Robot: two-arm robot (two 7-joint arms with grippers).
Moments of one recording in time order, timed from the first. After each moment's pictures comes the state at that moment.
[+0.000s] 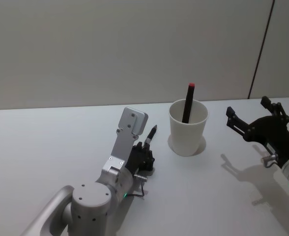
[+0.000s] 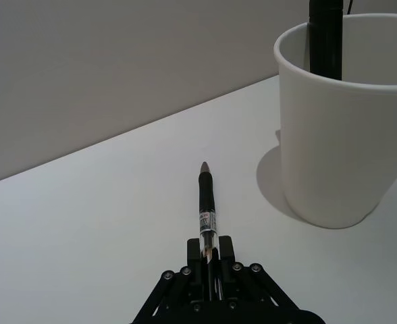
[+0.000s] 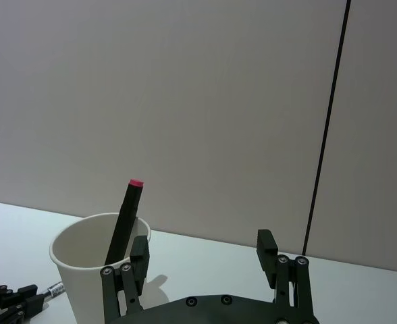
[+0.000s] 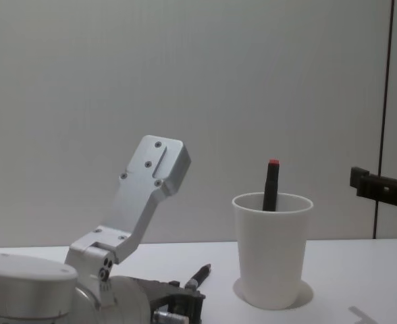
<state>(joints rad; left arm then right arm) -0.22 0.20 0.48 -1.50 -0.22 0.40 0.11 -0.01 0.34 -0.23 -1.77 0.29 0.03 0.07</state>
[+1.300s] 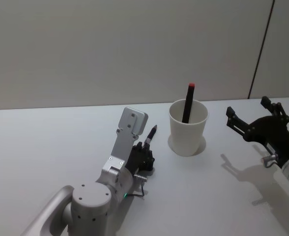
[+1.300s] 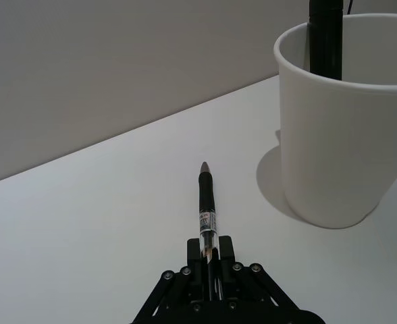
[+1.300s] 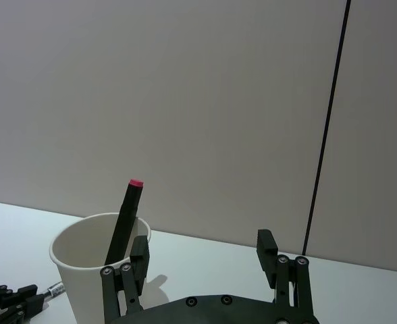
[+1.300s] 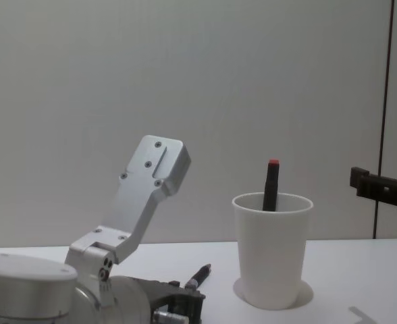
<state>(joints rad) -0.22 0.20 0.48 -1.50 -0.22 0.40 0.11 -0.01 0.34 -0.23 -1.77 0.29 0.03 0.07</state>
